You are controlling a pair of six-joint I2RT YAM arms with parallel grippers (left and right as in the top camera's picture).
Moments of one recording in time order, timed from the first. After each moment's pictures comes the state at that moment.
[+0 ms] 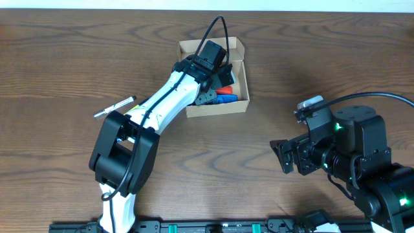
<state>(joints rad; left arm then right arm) -0.54 2.05 1.57 -0.71 -0.12 0.69 0.32 0.92 1.30 -1.27 -0.14 0.00</state>
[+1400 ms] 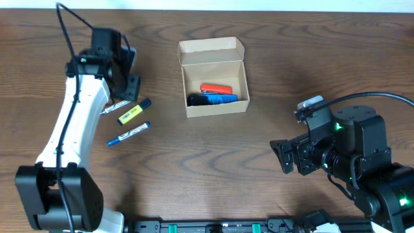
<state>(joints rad) -0.05 1.68 1.37 -0.95 -0.05 0.17 0.32 0.92 1.31 -1.27 -0.14 0.00</state>
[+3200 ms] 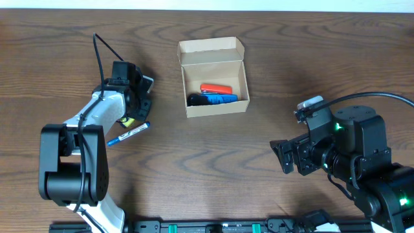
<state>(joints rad) -0.05 1.86 1.06 -0.49 0.02 0.31 0.32 0.92 1.30 -1.27 -0.14 0.00</state>
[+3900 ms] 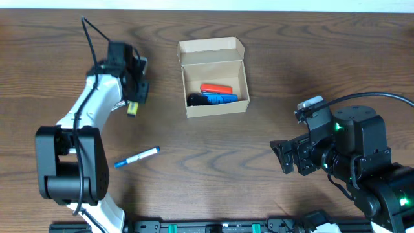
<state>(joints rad) -0.06 1.85 1.33 -0.70 0.02 0.13 0.32 0.92 1.30 -1.27 -0.14 0.00</state>
